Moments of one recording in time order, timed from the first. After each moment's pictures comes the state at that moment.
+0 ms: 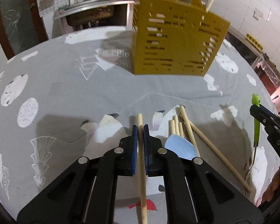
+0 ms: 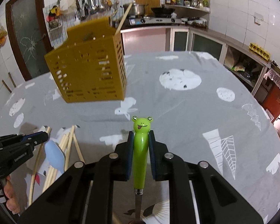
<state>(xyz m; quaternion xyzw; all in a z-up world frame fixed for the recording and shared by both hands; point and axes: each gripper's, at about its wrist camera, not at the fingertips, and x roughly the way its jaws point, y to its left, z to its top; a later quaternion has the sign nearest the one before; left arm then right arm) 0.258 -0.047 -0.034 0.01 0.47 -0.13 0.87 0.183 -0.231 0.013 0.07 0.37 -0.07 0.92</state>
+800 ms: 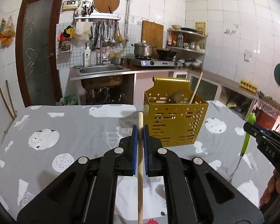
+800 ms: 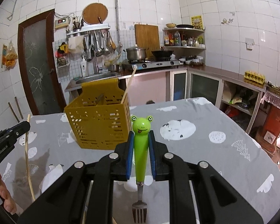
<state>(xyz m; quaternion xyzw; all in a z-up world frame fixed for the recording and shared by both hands) 0.213 -0.019 0.056 -0.01 0.22 -0.11 0.97 0.159 -0.226 0.067 0.06 0.22 -0.07 0.97</state>
